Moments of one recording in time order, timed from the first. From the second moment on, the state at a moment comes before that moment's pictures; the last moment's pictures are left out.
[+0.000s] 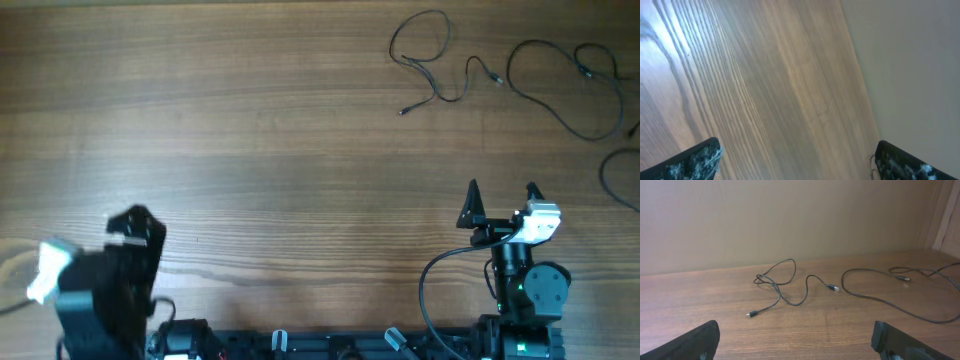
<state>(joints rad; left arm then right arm) 0.05 0.46 0.97 -1.18 -0.22 -1.14 -0.08 0.04 0.01 0.00 -0.04 0.09</state>
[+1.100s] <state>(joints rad) 0.01 0.01 0.06 -0.09 -0.05 -0.48 -0.08 0.04 0.01 0.00 -0.04 0.09</state>
